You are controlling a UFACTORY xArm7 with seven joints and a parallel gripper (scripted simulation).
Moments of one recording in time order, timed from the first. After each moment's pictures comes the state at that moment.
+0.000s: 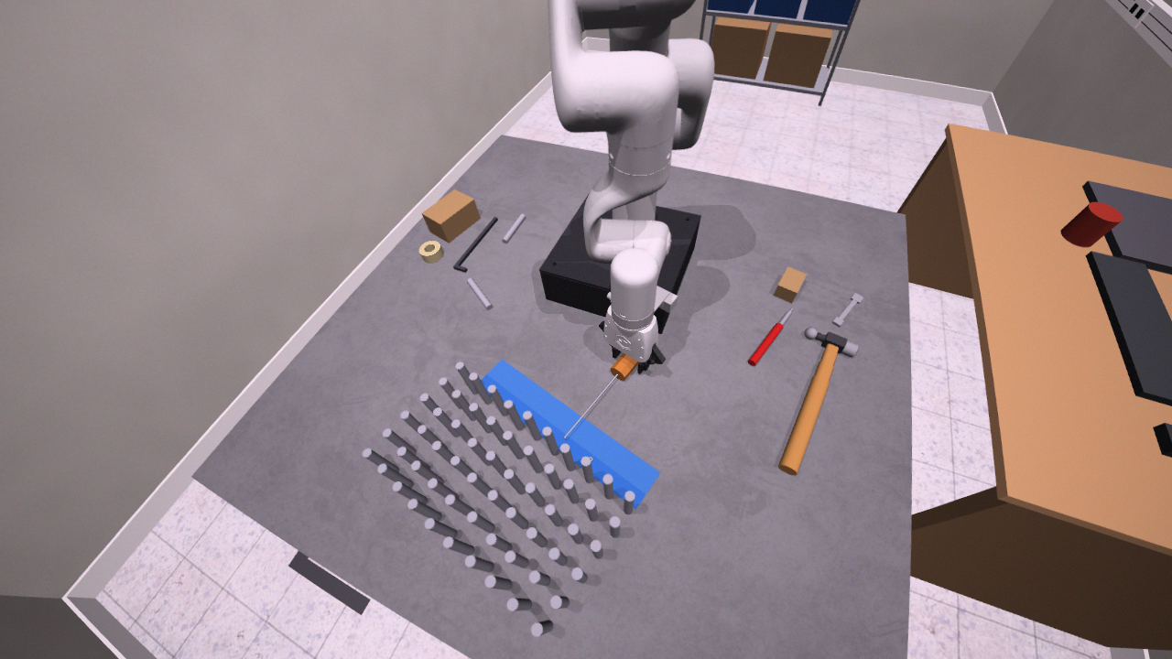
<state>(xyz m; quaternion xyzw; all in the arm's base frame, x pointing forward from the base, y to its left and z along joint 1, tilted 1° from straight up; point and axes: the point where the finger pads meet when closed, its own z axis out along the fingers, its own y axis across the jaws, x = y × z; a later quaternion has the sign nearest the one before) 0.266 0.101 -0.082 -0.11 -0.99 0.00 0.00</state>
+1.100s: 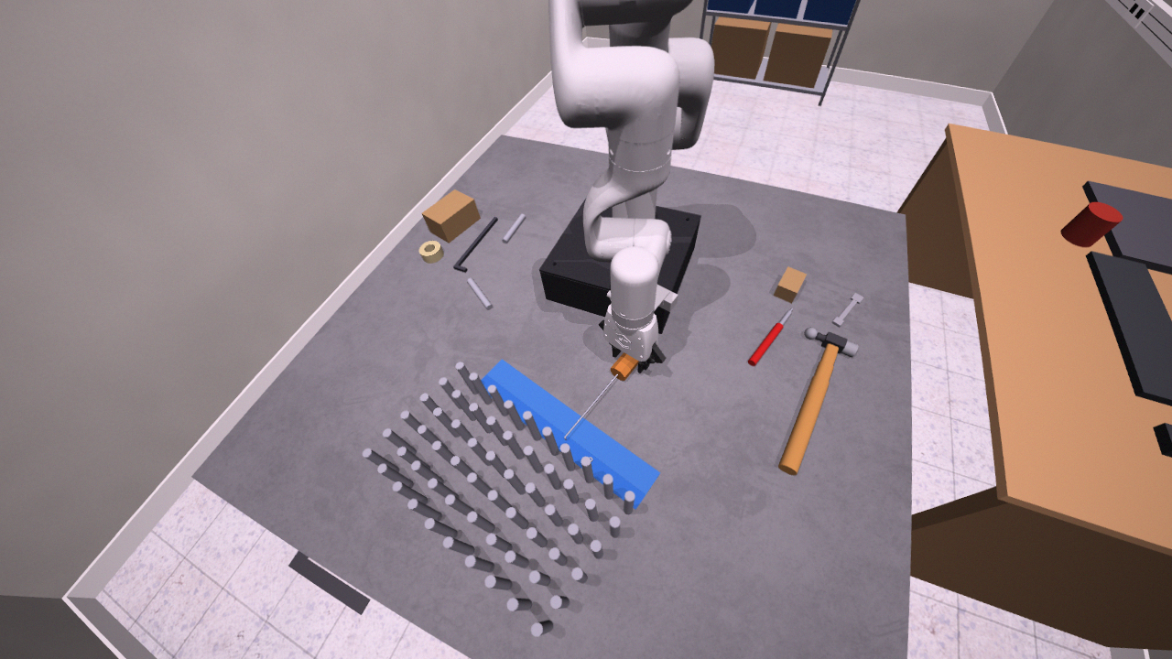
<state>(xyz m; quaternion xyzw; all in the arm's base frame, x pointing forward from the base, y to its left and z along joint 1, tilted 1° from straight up) 0.266 0.101 -0.078 -0.11 -0.99 0.00 0.00</state>
